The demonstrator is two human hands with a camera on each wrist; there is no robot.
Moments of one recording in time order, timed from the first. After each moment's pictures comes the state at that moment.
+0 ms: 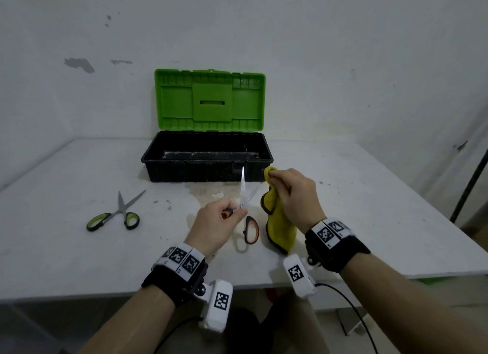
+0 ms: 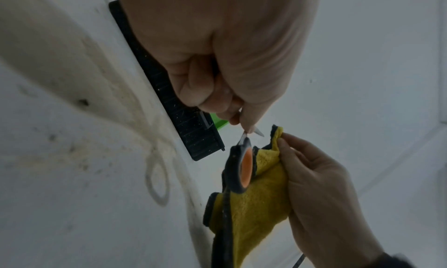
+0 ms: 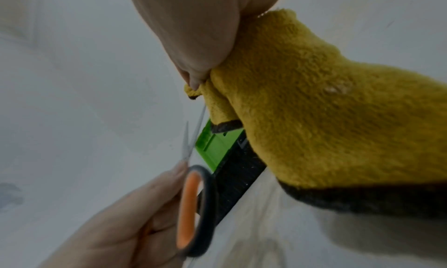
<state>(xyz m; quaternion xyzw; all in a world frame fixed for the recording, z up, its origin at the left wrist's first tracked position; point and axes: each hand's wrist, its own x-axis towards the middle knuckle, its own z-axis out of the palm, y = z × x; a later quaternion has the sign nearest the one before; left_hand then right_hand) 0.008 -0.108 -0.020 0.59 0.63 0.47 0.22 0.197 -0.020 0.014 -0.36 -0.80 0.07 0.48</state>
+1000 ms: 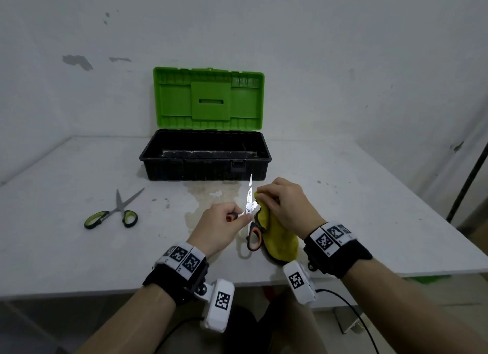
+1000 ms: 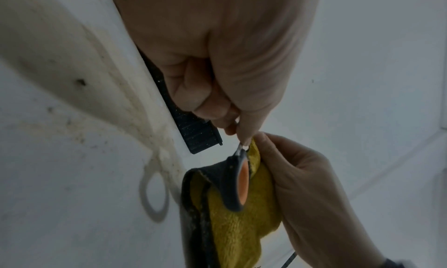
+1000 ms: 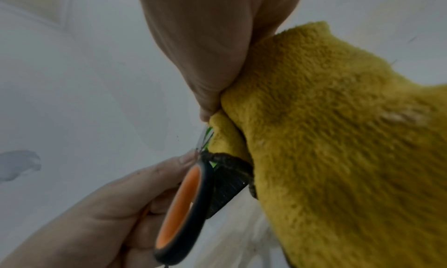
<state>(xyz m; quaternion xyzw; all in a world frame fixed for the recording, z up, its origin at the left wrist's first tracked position) 0.016 -0.108 -0.021 0.60 0.62 0.43 0.26 0.196 -0.035 0.016 -0.39 -0.86 0.12 0.31</state>
